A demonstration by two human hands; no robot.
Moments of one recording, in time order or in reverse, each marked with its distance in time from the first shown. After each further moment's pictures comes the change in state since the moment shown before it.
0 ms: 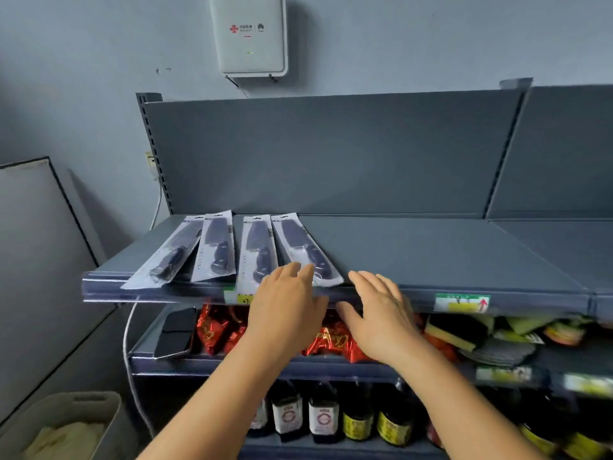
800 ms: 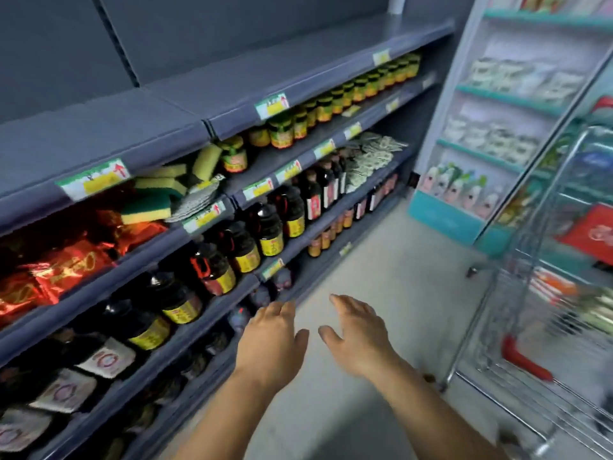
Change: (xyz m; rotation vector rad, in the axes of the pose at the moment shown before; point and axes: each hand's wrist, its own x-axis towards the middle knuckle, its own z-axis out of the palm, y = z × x) left_hand -0.235 0.286 0.162 -0.146 -0.715 0.642; right_hand -0.376 0.238 0.011 0.083 -0.033 0.917
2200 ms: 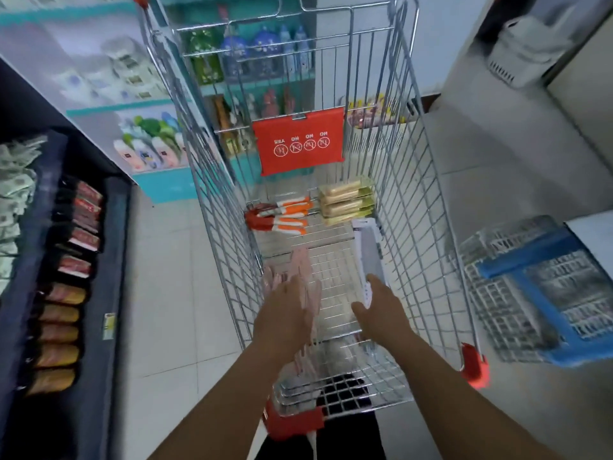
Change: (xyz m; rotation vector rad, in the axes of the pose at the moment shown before) left_hand 0.233 0.504 0.255 0.015 -0.543 0.691; right_hand -0.021 0.537 -0.096 0.624 0.331 1.106
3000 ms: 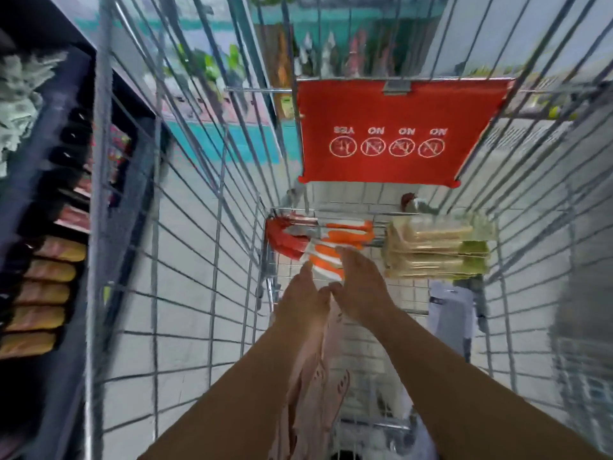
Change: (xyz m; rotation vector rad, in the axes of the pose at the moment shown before) left_hand 0.276 -0.067 0.072 -0.256 -0.026 -0.451; right_hand 0.321 -0.078 0.088 -0.308 -0.204 -0.493
